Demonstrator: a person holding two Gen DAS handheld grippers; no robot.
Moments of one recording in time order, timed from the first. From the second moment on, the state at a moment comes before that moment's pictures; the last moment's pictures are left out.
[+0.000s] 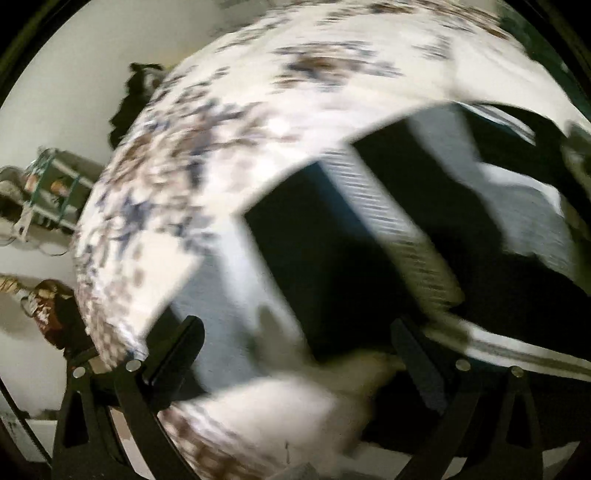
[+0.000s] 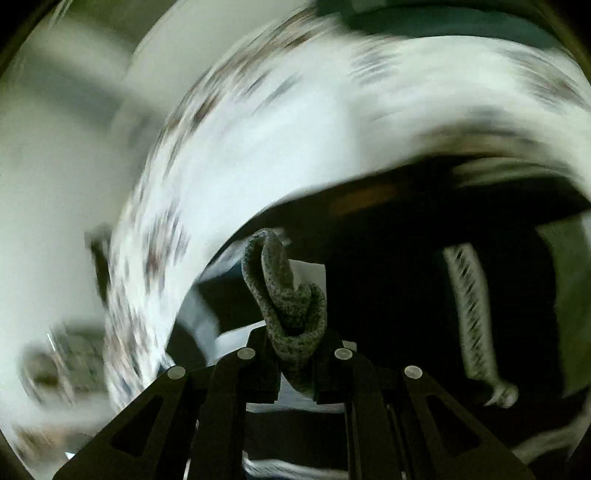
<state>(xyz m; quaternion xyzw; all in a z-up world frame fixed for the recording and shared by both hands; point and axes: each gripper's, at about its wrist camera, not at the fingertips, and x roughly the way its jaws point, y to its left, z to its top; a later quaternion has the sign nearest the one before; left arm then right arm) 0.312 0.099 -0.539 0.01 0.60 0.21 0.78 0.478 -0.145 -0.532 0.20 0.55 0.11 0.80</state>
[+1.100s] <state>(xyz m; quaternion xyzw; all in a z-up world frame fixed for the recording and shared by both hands) 0.214 0.335 -0.571 -0.35 0.55 0.23 0.72 0.323 -0.176 -0.585 0.25 0.67 -0.02 0.70</state>
